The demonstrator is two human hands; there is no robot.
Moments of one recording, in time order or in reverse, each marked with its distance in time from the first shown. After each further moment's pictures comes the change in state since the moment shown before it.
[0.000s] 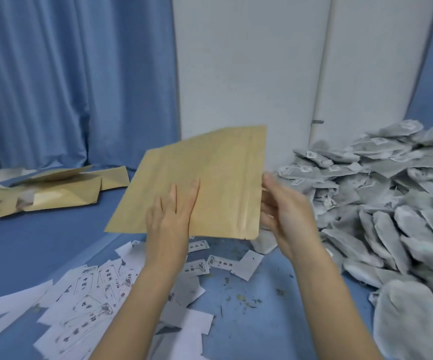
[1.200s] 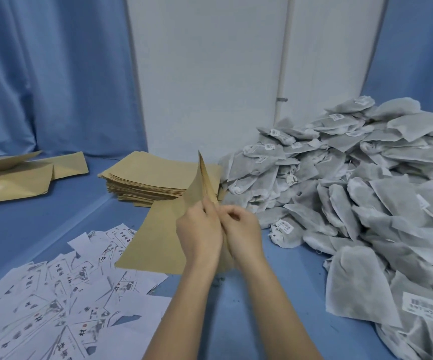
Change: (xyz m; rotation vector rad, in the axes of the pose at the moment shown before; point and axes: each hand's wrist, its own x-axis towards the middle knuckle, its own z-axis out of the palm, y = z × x) left_hand -0.007 0.117 0.036 -0.664 -0.052 -0.534; right_hand -0.007 0.072 -0.037 -0.359 0.189 -0.005
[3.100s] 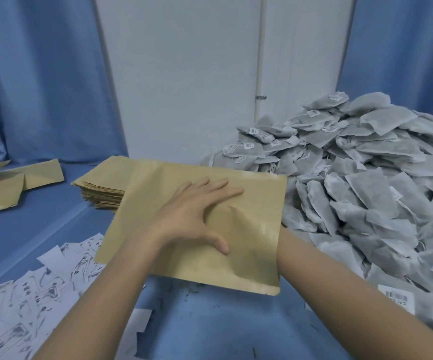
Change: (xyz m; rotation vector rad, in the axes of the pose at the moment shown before) left_hand 0.048 0.018 -0.012 0.477 -0.847 0.802; right_hand 0.042 0.010 0.008 -1.100 -0.156 0.324
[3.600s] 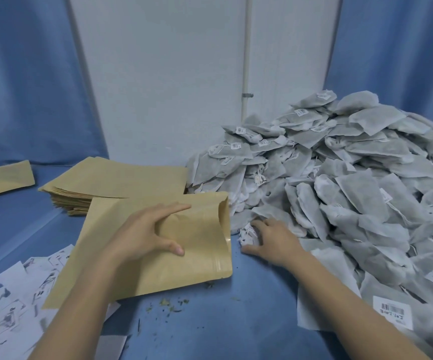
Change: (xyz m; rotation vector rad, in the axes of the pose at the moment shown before) left_hand -0.002 -0.075 0.040 -0.370 0.156 -0.140; right_hand 0.061 0.161 -0.050 -0.321 0.260 -0.309
